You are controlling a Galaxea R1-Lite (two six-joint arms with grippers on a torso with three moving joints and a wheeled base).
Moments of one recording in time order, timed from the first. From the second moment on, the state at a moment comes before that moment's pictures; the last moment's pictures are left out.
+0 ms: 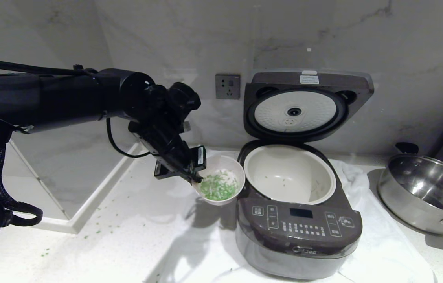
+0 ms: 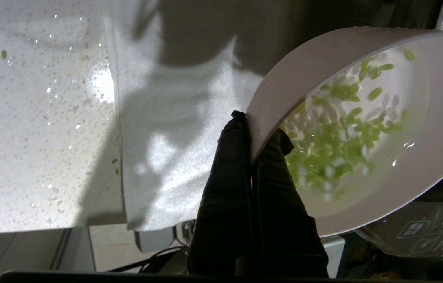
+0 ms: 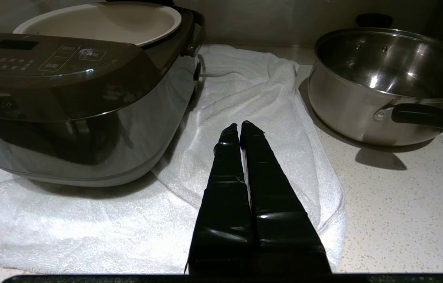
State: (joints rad) left arm -0.54 2.11 -1.97 0.96 -0.13 -0.53; right arm 0.01 0.00 0.00 0.00 0.00 0.00
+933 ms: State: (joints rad) left arm -0.41 2.20 -1.78 0.92 -0.14 -0.43; right arm 0.01 0.00 0.00 0.00 0.00 0.00
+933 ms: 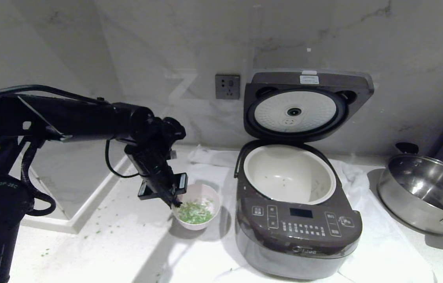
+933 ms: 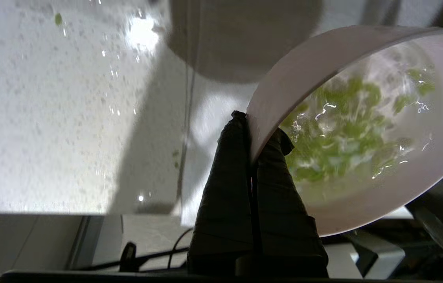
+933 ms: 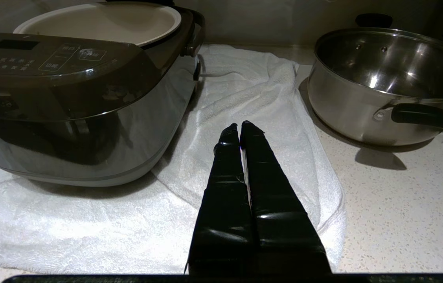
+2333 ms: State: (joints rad) left arm -0.35 2.30 -1.70 0.71 -0.19 -0.43; right arm 0.01 0.00 0.00 0.00 0.00 0.00
